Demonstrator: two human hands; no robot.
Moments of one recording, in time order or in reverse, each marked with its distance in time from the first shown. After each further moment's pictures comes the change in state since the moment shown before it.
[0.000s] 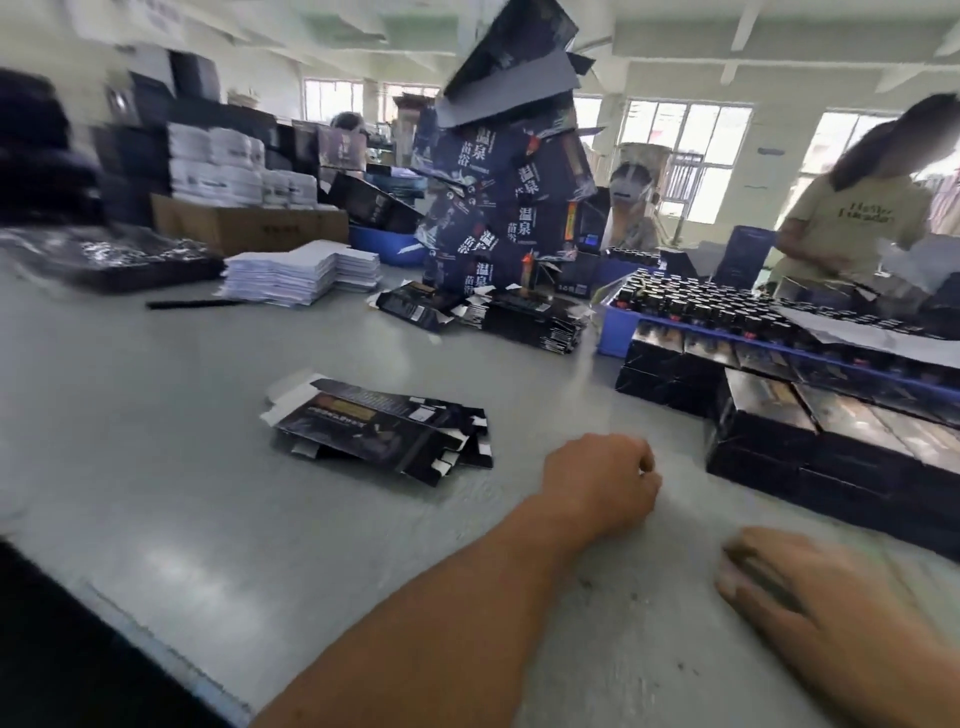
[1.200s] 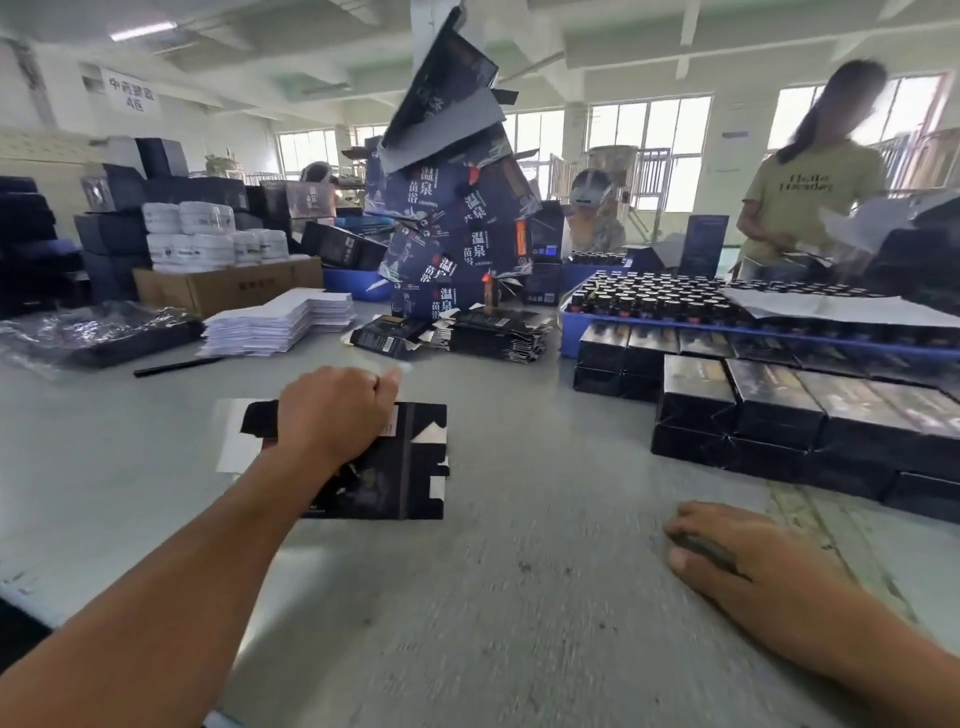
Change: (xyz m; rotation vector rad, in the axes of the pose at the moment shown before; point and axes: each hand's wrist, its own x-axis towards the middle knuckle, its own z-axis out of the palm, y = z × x) left_hand -0.044 -0.104 -0.133 0.530 0.570 -0.228; right_hand -0.014 0.014 -0.015 0.151 -0.108 -0.076
